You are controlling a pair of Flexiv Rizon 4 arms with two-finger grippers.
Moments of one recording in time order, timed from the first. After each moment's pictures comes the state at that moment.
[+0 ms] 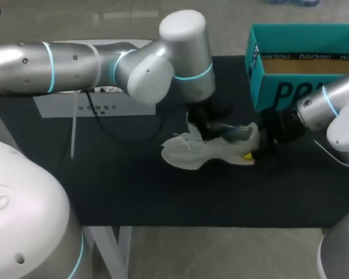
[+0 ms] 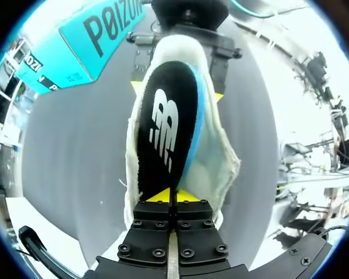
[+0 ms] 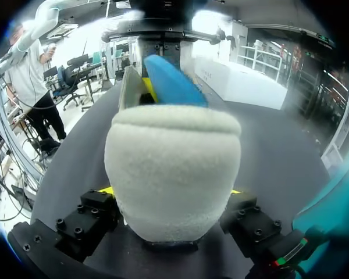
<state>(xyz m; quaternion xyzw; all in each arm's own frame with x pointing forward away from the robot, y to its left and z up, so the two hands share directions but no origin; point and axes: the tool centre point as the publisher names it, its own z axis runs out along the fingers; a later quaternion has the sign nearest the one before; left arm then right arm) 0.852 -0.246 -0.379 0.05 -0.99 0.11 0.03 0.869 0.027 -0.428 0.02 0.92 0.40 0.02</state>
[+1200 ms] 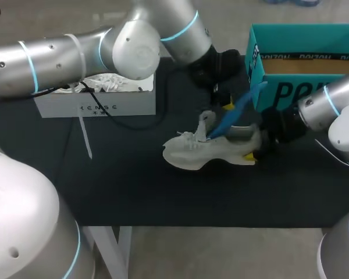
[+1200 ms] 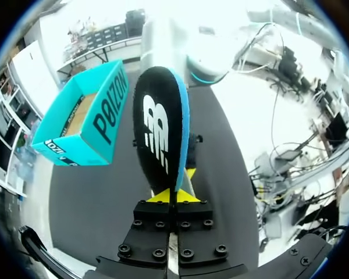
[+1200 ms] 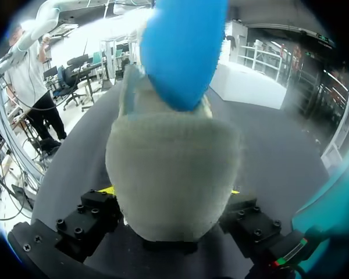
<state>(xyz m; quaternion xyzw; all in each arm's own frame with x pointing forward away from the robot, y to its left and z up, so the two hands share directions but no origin) 0.862 -0.301 -0.253 -0.05 -0.96 0.27 0.01 0.869 0.024 -0.427 0.02 0.92 0.40 0.02</state>
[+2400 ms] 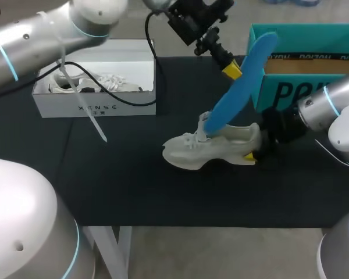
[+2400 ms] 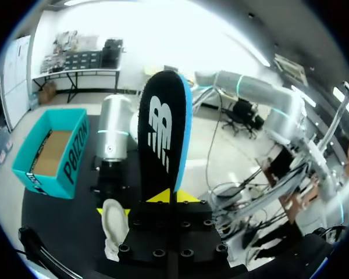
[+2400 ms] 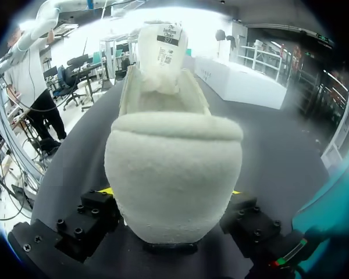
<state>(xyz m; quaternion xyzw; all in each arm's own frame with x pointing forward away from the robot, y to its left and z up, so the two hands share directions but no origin) 0.774 -0.280 -0.076 -0.07 -0.89 0.40 0.22 0.869 0.024 -0.428 0.02 0.92 0.40 0.02</state>
